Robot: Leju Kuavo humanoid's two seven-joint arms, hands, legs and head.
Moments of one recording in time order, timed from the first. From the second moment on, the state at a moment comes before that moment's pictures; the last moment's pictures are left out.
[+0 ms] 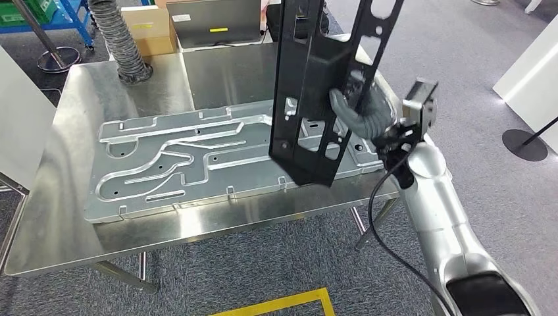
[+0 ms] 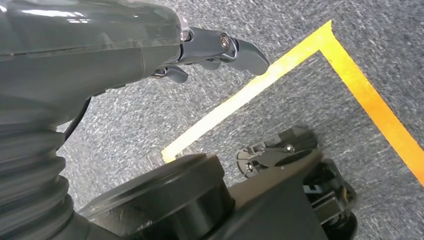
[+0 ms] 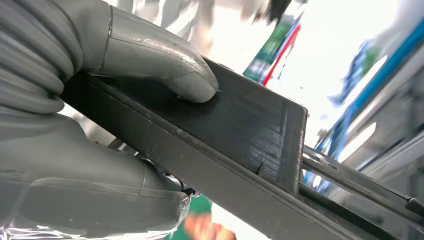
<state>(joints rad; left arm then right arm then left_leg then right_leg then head) -0.10 -0.20 0.93 -0.19 -1.36 0.06 -0.13 -0.76 -0.22 0.22 -1.37 -0.09 0.45 -0.30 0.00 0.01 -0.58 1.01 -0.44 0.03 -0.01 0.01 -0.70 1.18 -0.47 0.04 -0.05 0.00</state>
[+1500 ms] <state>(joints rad) -0.11 -0.19 0.93 -0.19 -1.36 0.06 -0.20 -1.14 -0.19 0.95 -0.44 0.78 0.02 -0.40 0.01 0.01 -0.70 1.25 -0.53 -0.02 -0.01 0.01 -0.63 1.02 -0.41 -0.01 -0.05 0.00</state>
